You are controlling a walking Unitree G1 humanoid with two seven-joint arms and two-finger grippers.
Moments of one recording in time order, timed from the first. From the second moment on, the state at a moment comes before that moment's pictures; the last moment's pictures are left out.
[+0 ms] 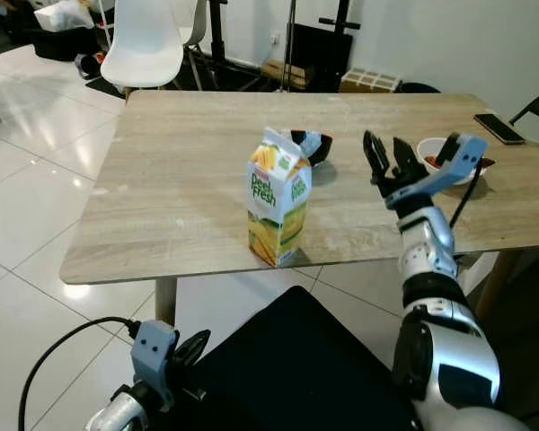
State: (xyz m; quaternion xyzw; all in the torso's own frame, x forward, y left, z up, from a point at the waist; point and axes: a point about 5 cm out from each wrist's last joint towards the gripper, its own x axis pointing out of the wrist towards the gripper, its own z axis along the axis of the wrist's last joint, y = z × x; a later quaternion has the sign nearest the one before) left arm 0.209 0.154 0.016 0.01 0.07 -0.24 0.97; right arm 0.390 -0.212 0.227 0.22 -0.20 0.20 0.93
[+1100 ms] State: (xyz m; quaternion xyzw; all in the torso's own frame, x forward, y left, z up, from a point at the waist) left arm 0.233 0.128 0.088 0.13 -0.08 -0.29 0.95; right arm 0.359 -0.205 0.267 0.05 -0.11 0.45 0.89
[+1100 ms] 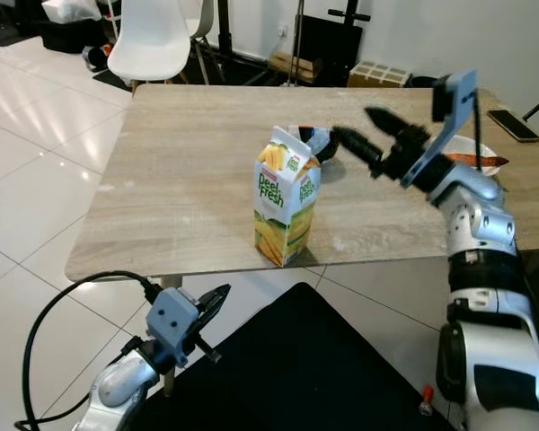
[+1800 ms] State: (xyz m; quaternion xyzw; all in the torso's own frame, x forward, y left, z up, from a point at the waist) left arm 0.236 0.128 0.089 0.12 -0.07 -0.29 0.95; right arm 0.342 -0.144 0.269 0.07 -0.11 0.53 0.84
